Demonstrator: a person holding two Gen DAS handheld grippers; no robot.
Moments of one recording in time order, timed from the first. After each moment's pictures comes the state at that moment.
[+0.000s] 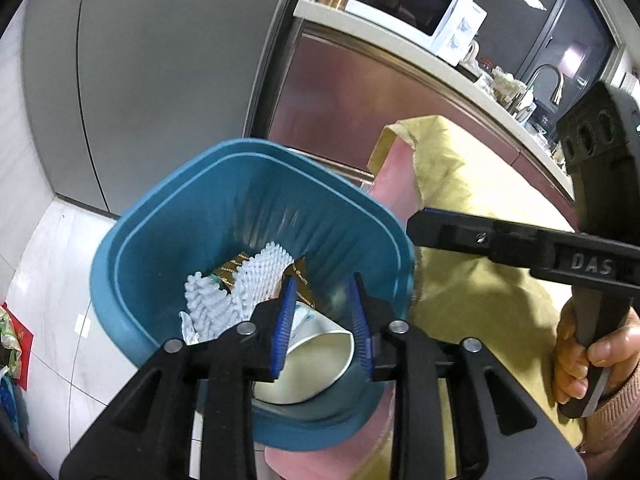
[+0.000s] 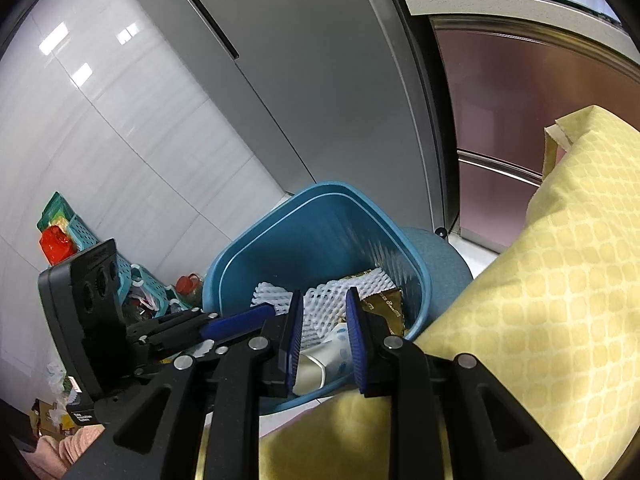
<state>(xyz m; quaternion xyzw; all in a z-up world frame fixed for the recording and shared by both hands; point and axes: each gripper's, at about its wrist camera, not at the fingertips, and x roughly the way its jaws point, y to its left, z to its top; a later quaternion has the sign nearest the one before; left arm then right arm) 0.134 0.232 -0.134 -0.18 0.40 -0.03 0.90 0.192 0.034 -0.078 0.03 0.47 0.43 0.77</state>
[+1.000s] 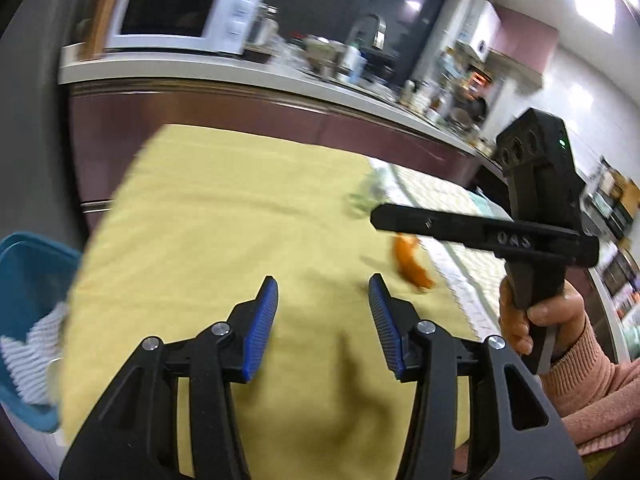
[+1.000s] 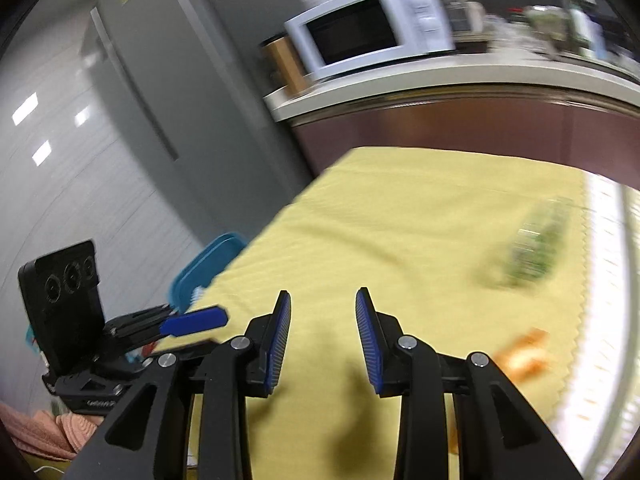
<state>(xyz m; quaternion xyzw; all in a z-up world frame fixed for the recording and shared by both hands) 0.106 -0.006 -0.058 -0.08 0.34 -0.30 0.89 0.128 -0.241 -0.041 0.12 0.37 0.28 0.88</state>
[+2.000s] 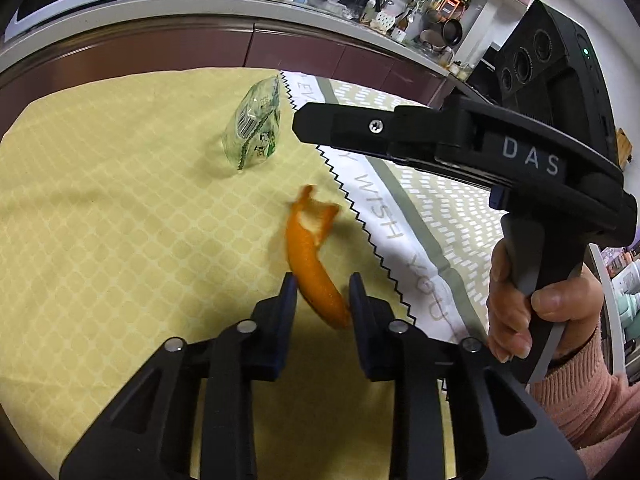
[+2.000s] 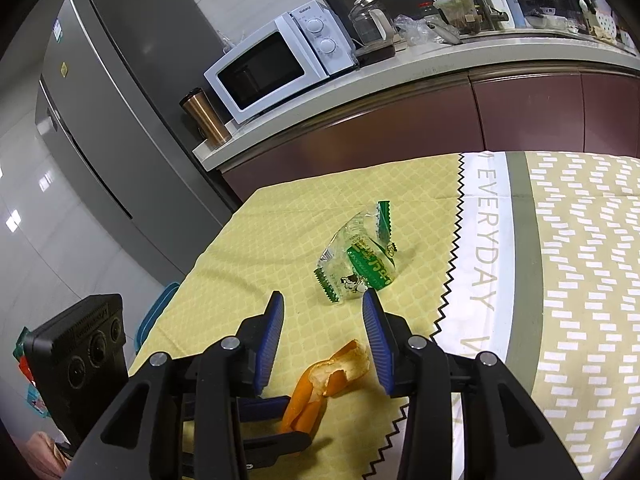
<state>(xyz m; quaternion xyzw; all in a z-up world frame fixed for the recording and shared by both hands) 0.161 -0.174 -0.098 -0.02 0.45 -0.36 0.82 0.144 -0.330 -0.066 0.19 0.36 0.22 0.89</state>
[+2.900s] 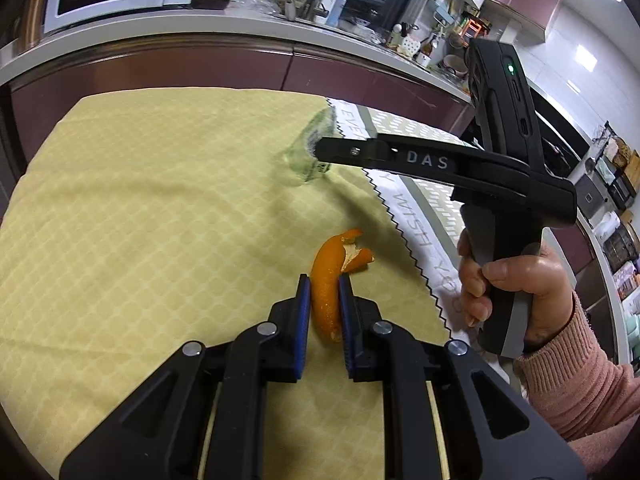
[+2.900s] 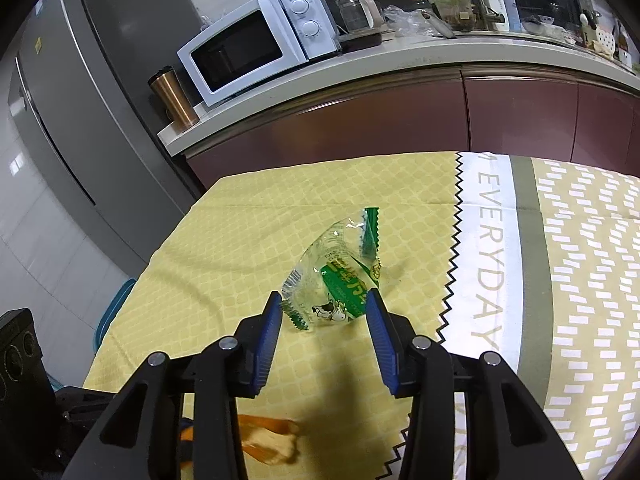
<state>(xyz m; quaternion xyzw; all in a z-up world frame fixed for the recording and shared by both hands) 0.146 -0.122 -0.084 -0.04 0.43 -0.31 0.85 0.179 -0.313 -0.079 0.15 0.38 0.17 0.90</state>
